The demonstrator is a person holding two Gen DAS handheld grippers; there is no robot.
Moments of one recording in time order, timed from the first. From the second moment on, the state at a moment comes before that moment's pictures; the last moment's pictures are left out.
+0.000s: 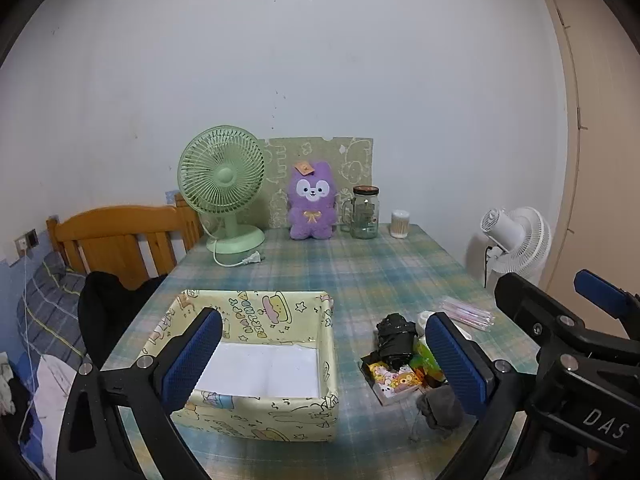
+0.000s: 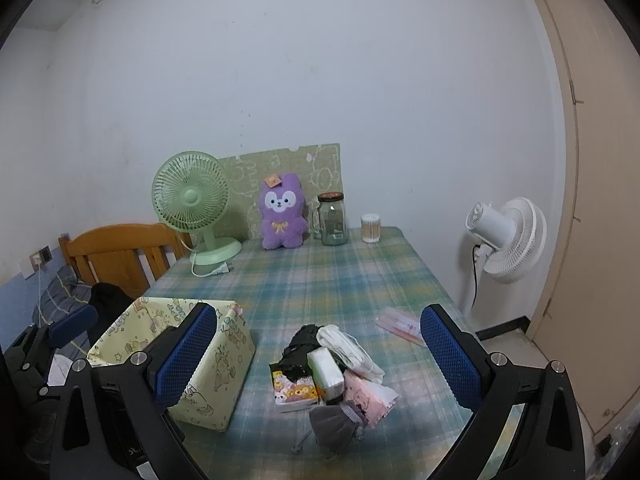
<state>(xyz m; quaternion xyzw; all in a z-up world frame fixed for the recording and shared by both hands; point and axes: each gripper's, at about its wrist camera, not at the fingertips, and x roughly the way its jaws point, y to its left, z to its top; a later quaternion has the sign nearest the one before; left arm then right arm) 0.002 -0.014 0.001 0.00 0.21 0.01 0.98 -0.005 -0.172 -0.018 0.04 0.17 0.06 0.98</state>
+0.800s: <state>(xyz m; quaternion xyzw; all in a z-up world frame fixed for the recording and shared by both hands) 0.001 -0.015 0.000 0.00 0.21 0.01 0.98 -0.009 -0.180 -0.011 0.04 0.16 0.06 0.98</state>
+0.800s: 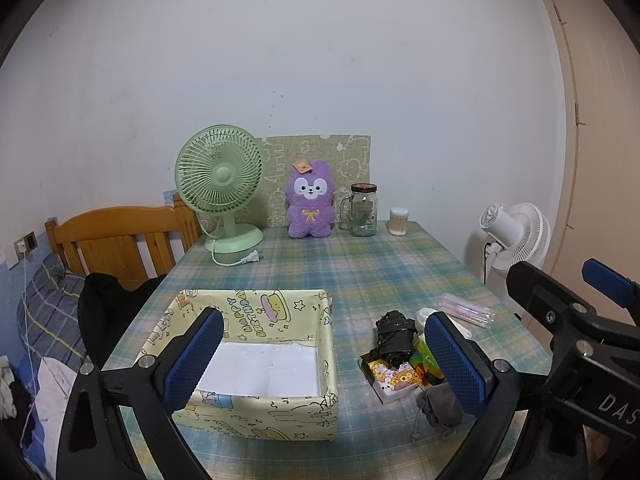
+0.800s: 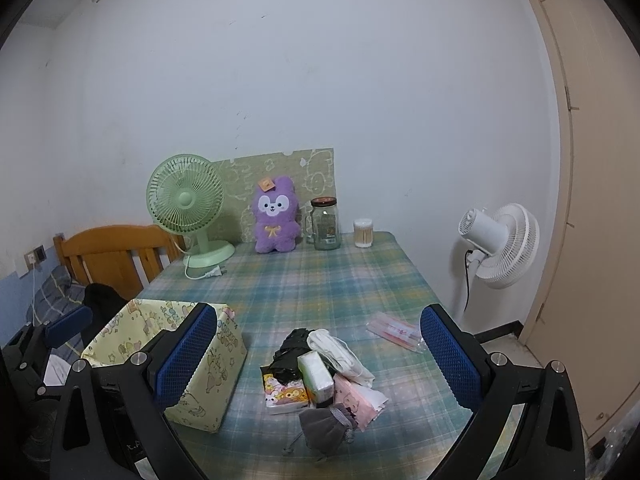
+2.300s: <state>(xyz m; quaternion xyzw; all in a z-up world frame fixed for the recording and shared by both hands) 0.018 -0.031 -0.011 0.00 0.23 -0.01 0.97 0.007 -0.188 -0.021 0.04 0.18 0.05 0.98</state>
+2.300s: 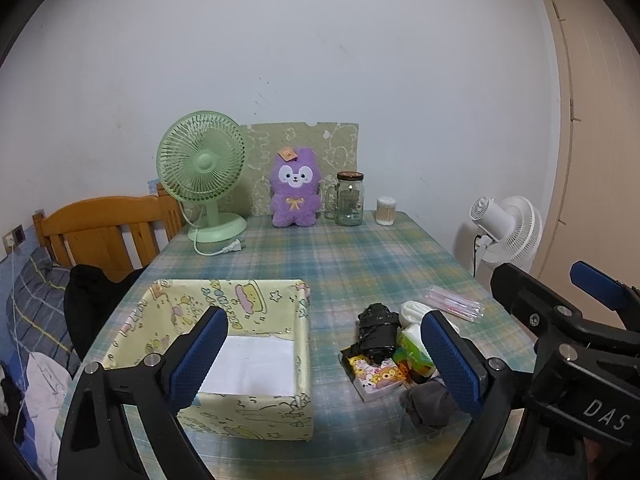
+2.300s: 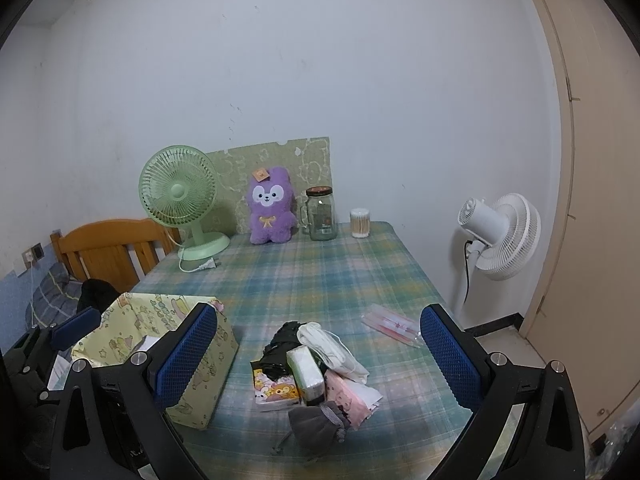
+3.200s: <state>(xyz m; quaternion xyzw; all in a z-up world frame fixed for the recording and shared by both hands) 0.043 -0.086 -0.055 0.01 0.29 -0.05 0.96 0.034 -0.234 -0.070 0.05 0.24 0.05 0.97</state>
